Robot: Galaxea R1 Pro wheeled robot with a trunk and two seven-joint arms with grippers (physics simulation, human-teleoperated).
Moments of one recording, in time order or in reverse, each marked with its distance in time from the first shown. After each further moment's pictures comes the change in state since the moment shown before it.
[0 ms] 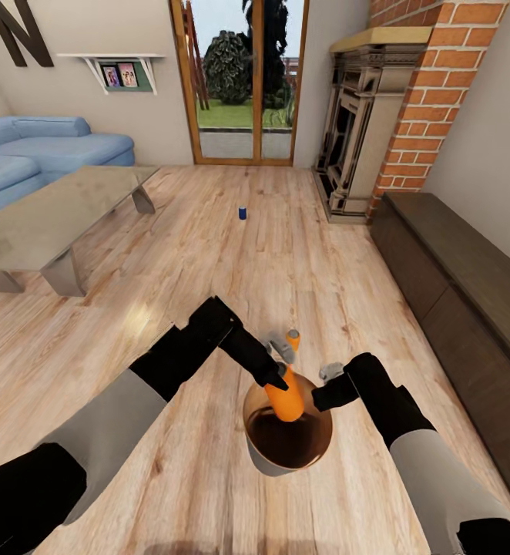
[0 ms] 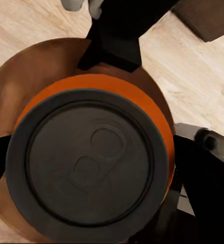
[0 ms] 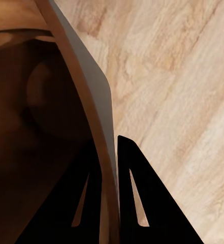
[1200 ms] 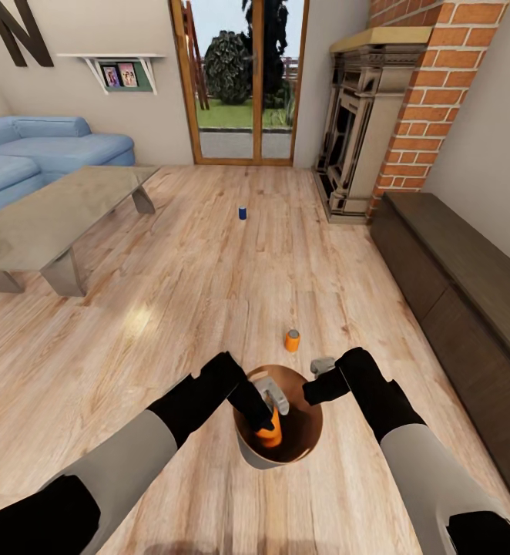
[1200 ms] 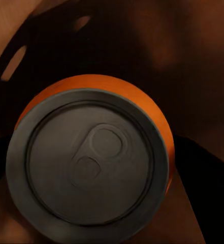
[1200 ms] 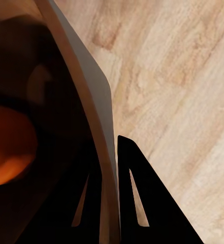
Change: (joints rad) left arm 0.151 -0.046 -0.049 0.241 0.009 -0.196 0.343; right arm -0.021 0.038 0.002 -0.004 0.000 0.001 0.000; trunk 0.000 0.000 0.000
